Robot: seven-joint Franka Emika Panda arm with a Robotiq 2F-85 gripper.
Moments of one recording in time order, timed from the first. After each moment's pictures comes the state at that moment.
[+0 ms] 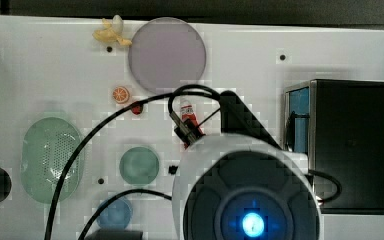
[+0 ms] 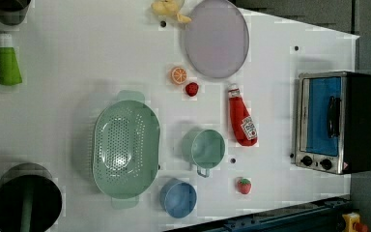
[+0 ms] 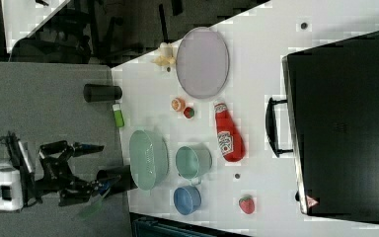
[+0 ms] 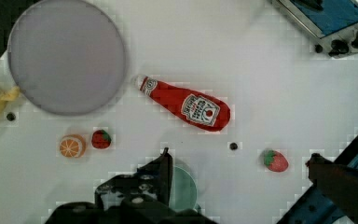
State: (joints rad) arm -0.12 -0.32 0.08 -1.93 0.01 0.06 0.05
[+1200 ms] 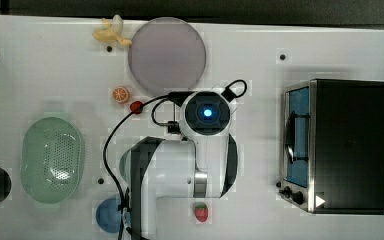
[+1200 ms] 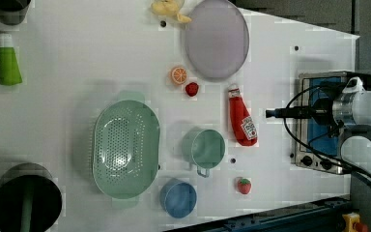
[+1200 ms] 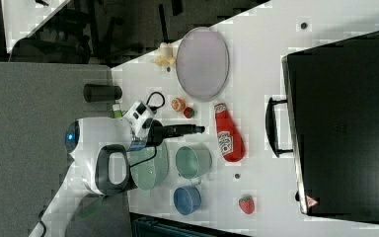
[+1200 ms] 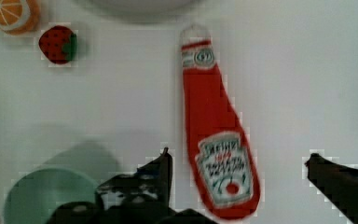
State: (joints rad) arm -0.12 0.06 0.12 -2.29 0.01 0.74 -0.85
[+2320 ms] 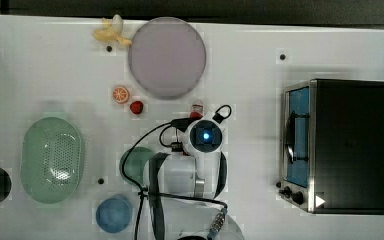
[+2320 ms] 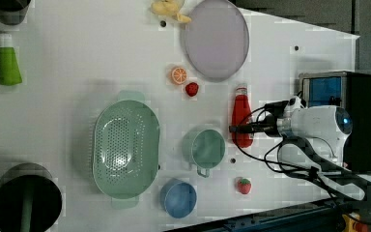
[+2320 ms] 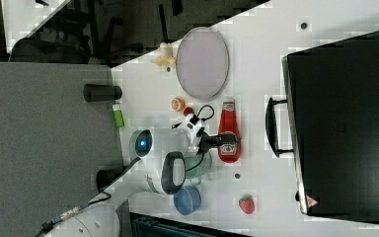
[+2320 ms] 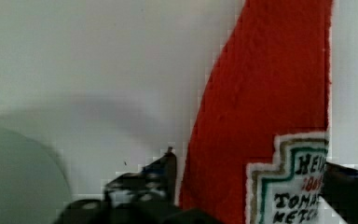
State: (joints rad) arm -0.13 0.38 0.11 -2.44 0.01 1.14 -0.96
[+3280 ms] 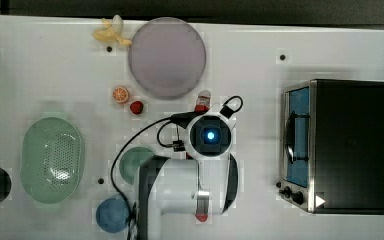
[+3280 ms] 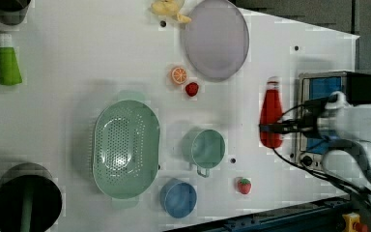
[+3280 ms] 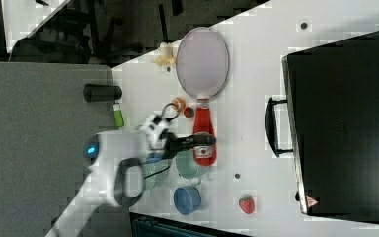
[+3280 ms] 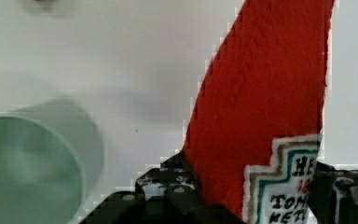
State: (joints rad) arm -0.12 0.00 0.10 -2.44 0.00 0.79 -0.96
